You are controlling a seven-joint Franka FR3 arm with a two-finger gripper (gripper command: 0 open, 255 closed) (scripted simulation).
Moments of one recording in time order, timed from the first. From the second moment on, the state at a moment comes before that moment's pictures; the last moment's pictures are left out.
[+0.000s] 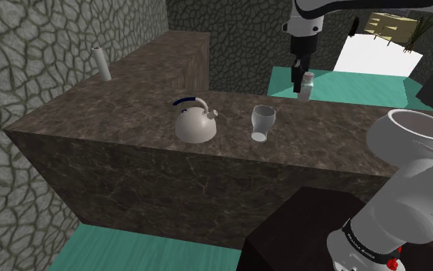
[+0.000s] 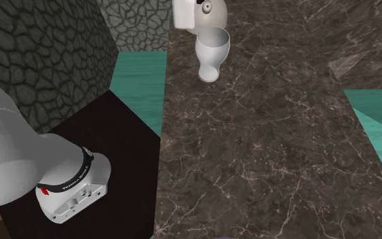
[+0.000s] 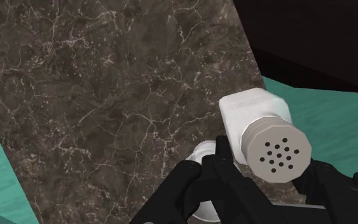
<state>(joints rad) -0.04 -0.35 -0.07 -2.01 -0.14 1.52 -0.43</state>
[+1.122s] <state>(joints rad) 0.07 0.11 0.06 -1.53 -0.09 1.47 -0.19</state>
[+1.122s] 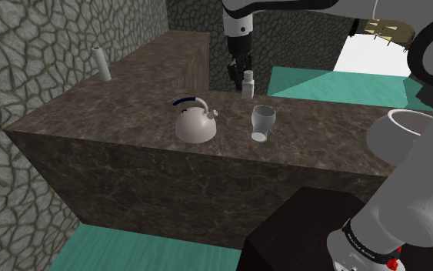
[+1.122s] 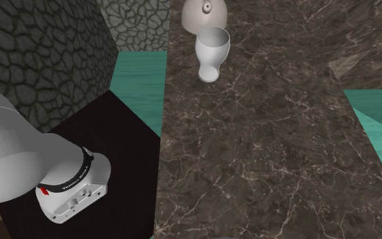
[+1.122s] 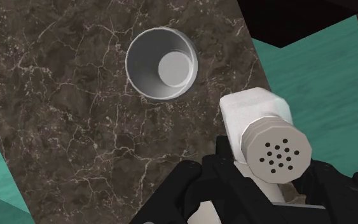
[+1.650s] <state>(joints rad) 0.07 0.10 0.06 -1.65 -0.09 1.58 -0.18</state>
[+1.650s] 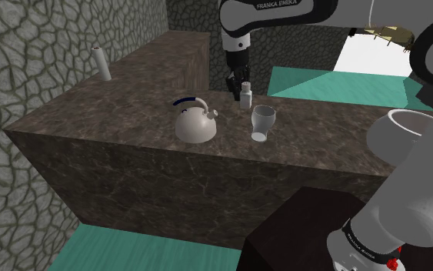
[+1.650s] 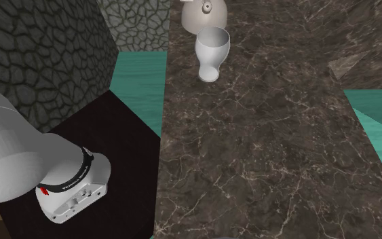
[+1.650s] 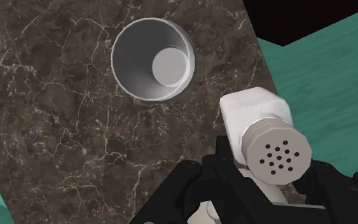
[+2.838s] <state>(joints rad) 0.07 0.13 0.06 -1.85 -0.09 1.81 -0.17</state>
